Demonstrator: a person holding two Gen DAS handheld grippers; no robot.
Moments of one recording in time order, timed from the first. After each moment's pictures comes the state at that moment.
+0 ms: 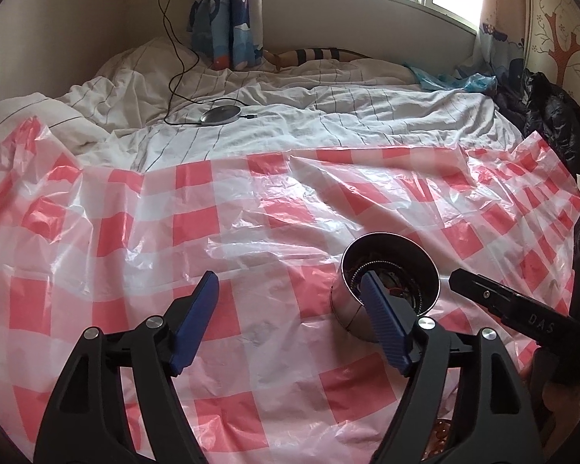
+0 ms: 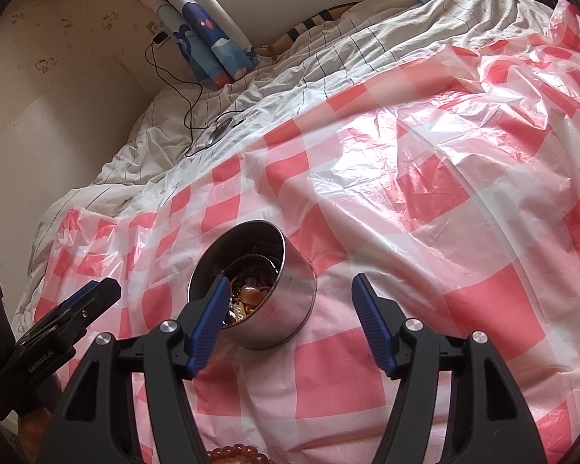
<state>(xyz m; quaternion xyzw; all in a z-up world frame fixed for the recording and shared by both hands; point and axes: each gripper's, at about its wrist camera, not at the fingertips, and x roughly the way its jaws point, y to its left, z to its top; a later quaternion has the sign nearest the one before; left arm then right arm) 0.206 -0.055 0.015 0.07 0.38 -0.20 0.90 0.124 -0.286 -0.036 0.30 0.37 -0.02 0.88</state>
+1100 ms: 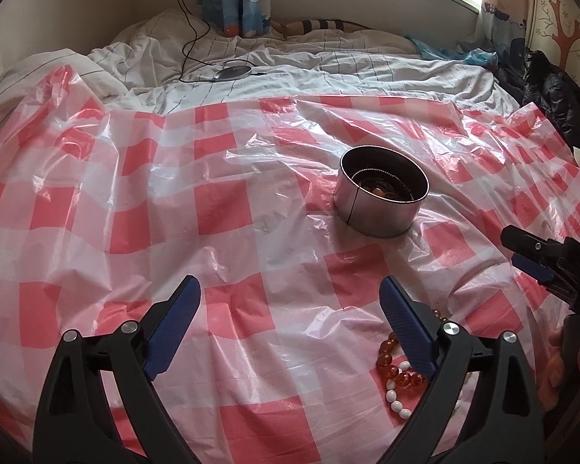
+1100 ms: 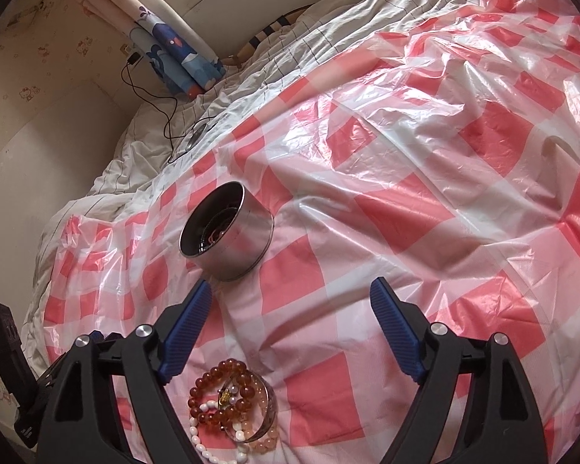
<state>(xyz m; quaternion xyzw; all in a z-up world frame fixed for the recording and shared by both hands) 0.134 -0.017 -0.009 0.08 0.42 -0.18 0.88 0.033 -0.289 -0.033 0.34 0.37 -0.07 0.86</state>
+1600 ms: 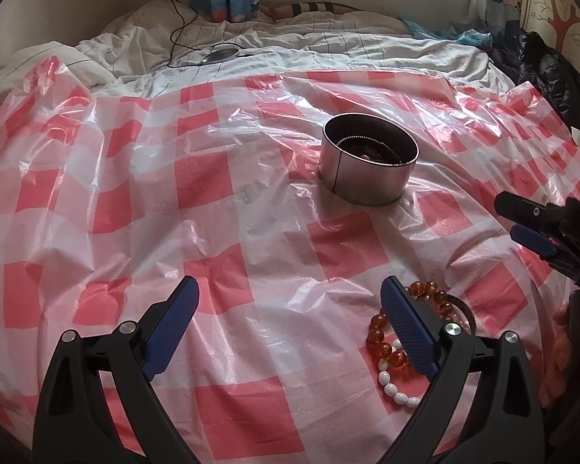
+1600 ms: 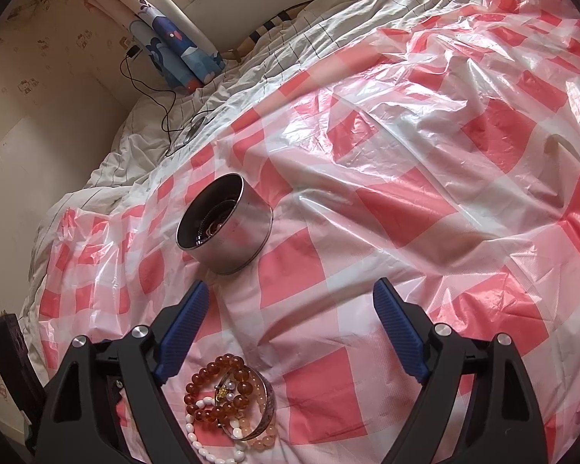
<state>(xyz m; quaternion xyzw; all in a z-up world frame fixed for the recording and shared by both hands) 0.117 -0.032 -0.028 0.10 0.44 -0.19 0.87 0.033 -0.286 -0.035 0.33 0.38 -0.07 0.86</state>
